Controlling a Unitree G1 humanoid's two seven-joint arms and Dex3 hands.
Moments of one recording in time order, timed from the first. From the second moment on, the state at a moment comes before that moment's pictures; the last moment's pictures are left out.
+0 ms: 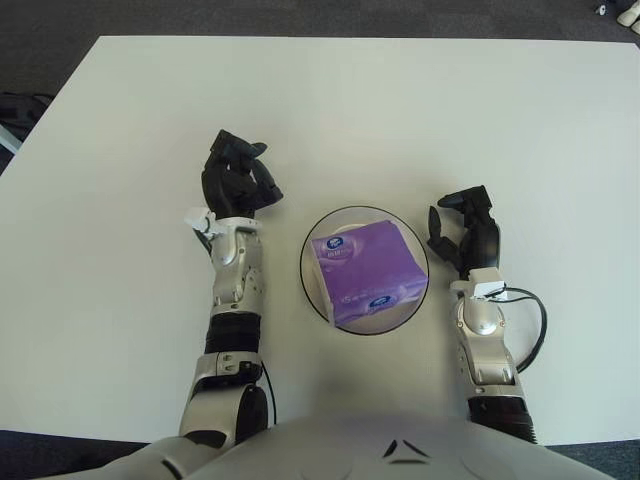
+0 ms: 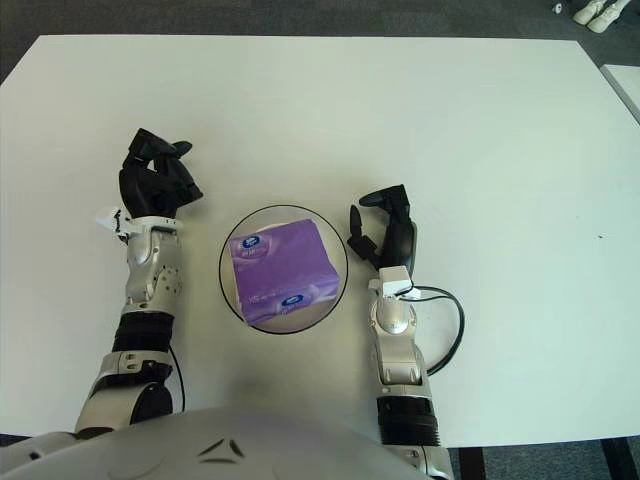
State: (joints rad) left arm -0.28 -0.13 0.19 0.23 -0.34 -0.36 -0.02; right arm 0.10 0.06 -0.02 -0.03 -0.23 -0.34 -0.28
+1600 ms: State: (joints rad) left arm -0.14 -0.03 0.08 0.25 0.05 -0.40 0.07; right arm 0.13 0.06 -0.01 -0.07 -0.24 -0.29 -0.28
